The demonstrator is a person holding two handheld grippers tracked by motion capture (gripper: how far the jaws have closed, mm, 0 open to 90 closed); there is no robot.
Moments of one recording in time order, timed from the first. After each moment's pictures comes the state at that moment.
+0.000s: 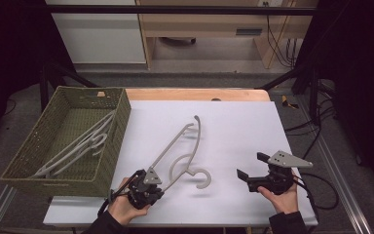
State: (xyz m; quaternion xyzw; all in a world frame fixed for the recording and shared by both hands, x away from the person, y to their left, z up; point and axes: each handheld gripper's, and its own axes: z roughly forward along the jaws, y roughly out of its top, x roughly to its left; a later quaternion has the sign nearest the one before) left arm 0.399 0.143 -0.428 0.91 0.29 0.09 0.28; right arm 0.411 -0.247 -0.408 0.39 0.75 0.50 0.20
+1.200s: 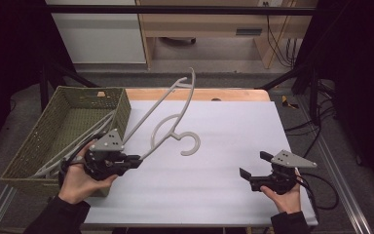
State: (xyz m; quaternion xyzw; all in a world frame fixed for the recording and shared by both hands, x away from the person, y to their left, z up) left arm 0.417 0.209 -0.295 0.89 0.24 0.12 0.38; right arm 0.409 -0.253 -0.405 0.39 0.74 0.50 0.21
